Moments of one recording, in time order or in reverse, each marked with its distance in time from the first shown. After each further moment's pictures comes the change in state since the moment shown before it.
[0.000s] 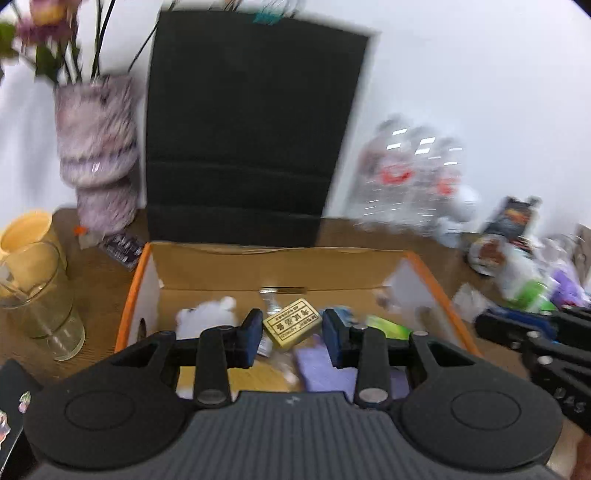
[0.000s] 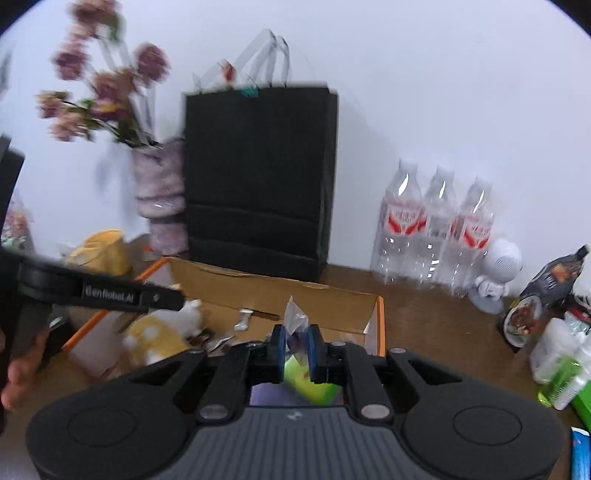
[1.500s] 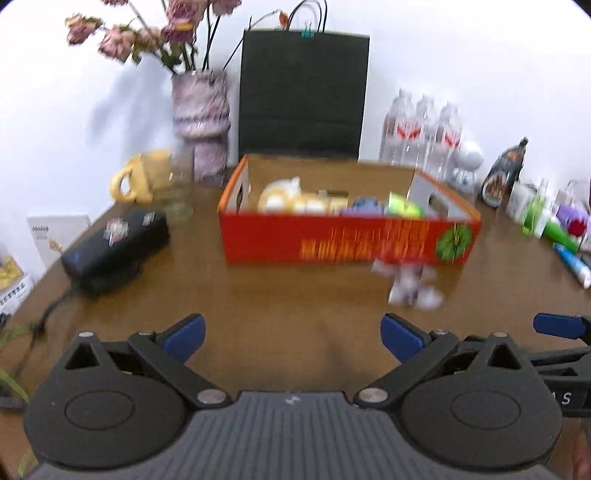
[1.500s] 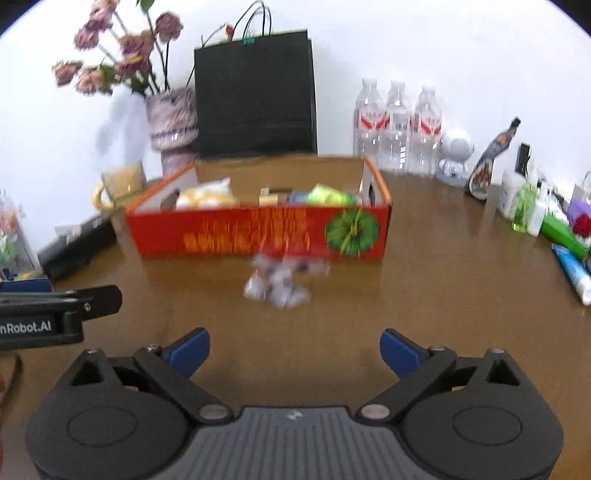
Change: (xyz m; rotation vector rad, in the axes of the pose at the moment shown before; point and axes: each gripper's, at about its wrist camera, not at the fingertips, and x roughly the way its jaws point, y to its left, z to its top) left arm -0.161 -0.015 -0.235 0.043 -0.136 0.193; right arm -0.114 0.081 -0.191 0.137 0.061 -0.061
